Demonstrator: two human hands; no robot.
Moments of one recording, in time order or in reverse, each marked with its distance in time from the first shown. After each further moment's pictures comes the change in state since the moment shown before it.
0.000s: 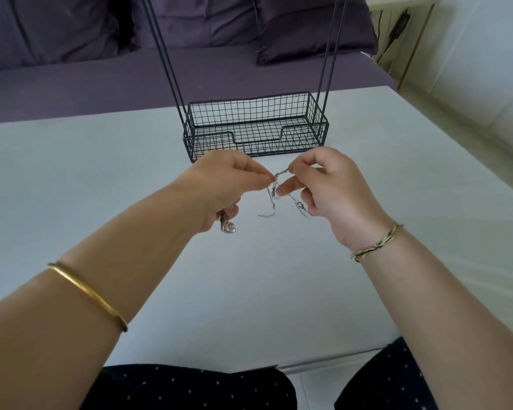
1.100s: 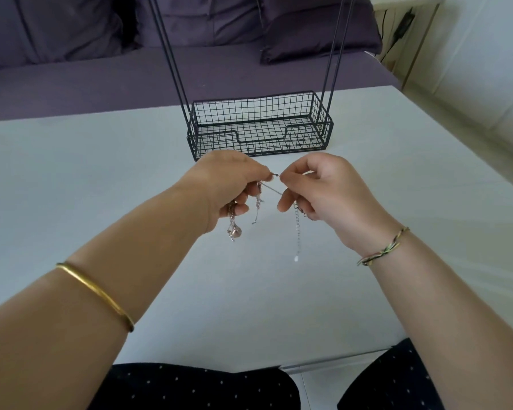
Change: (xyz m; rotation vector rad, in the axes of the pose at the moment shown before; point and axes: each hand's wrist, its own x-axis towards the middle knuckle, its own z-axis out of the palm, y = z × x) left_hand 0.001 -0.001 -0.002 -0.100 0.031 -0.011; right_hand -0.004 -0.003 0.002 -0.083 -0.131 -0.057
